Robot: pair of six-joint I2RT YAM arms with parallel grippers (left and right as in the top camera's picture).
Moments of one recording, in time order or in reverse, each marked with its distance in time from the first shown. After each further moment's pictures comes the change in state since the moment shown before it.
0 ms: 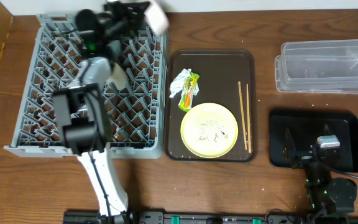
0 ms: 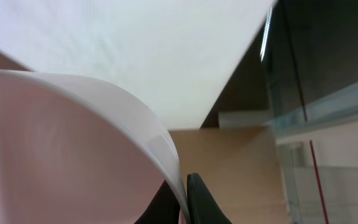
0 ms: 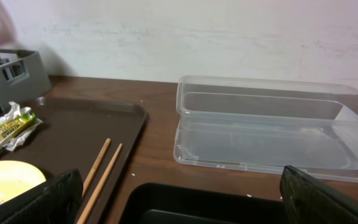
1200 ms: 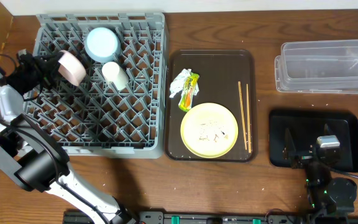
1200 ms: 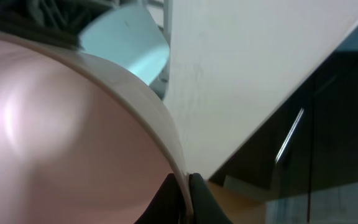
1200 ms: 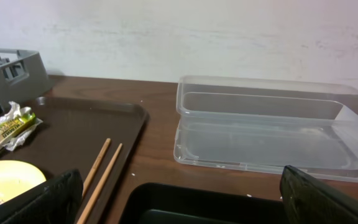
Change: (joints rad) left arm 0.557 -0.170 0.001 -1.242 0.219 0.720; right arm 0.000 0.001 0.000 0.000 0.000 0.000
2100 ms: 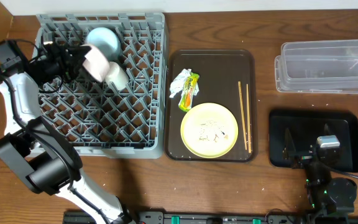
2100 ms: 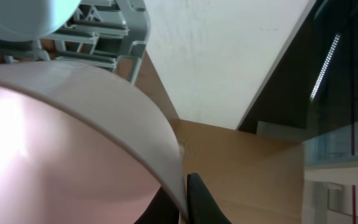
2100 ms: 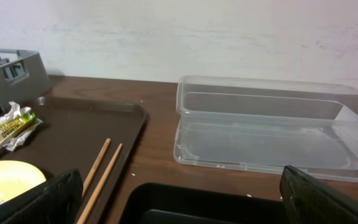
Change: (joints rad) left arm -0.143 -0.108 -0.005 -0.241 0.023 0.330; right arm 0.000 0.000 0.000 0.000 0.000 0.000
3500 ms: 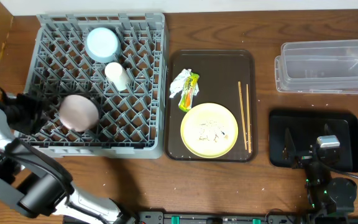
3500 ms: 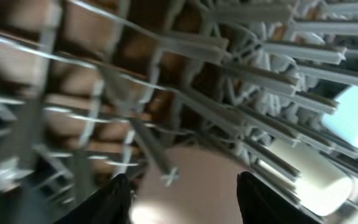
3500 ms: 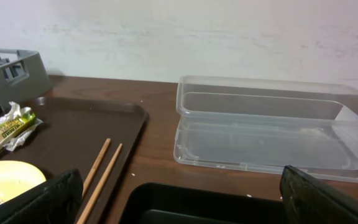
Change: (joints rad) left arm 0.269 -0.103 -0.078 -0.328 -0.880 0.217; right arm 0.000 0.000 0.000 0.000 0.000 0.000
